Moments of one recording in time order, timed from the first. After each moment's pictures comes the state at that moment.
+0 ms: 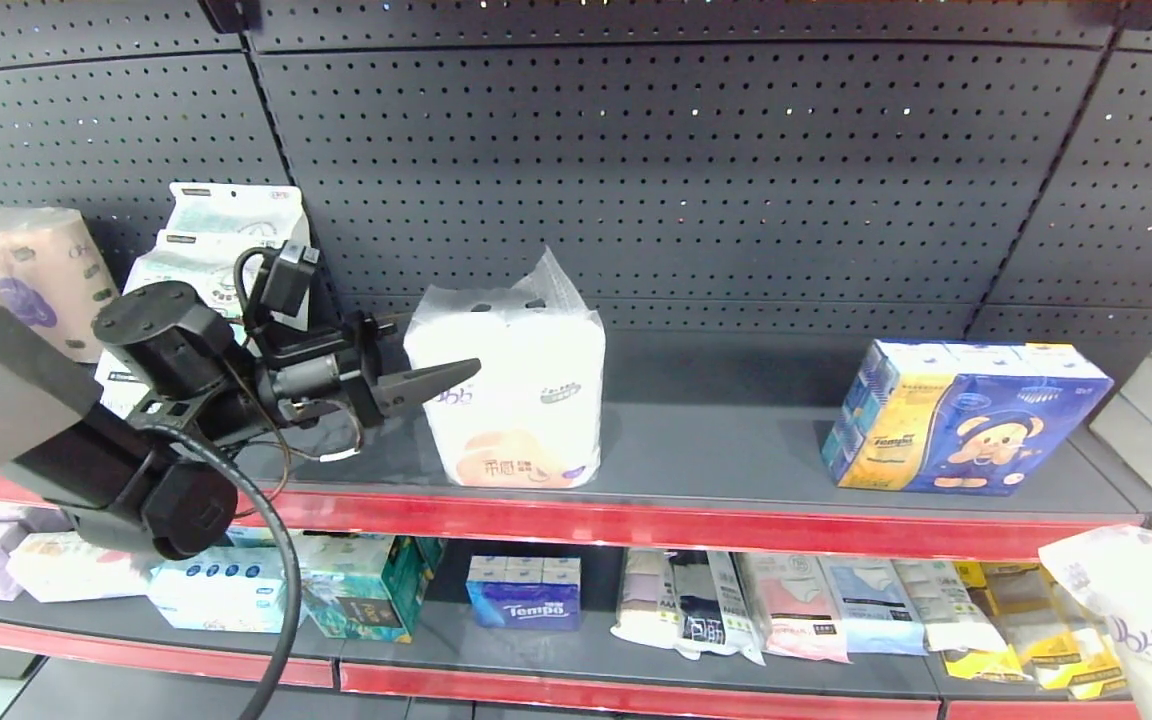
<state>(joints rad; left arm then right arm) -0.15 2.04 -0.80 -1.57 -1.05 -0.28 -0.05 0.28 -0.25 0.10 -0.05 -0.25</state>
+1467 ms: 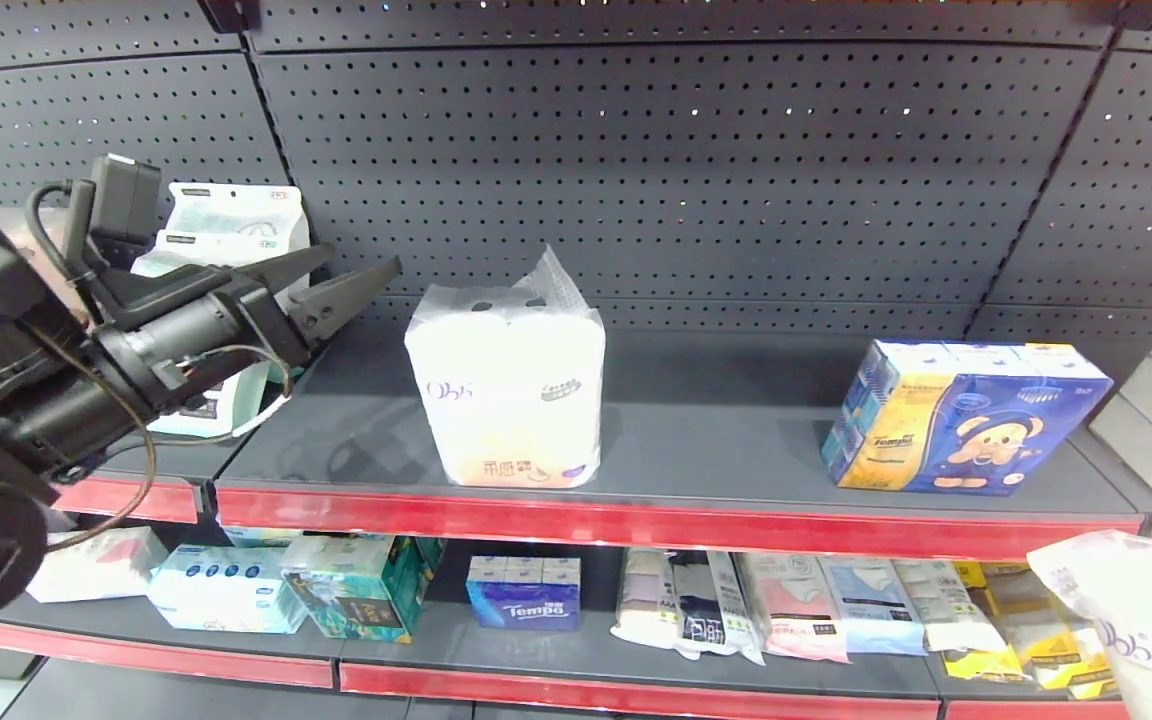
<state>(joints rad) -0.15 1.60 -0.63 -1.17 -0.50 -0.23 -0.05 0.31 -0.24 0.10 -0.04 -0.25</state>
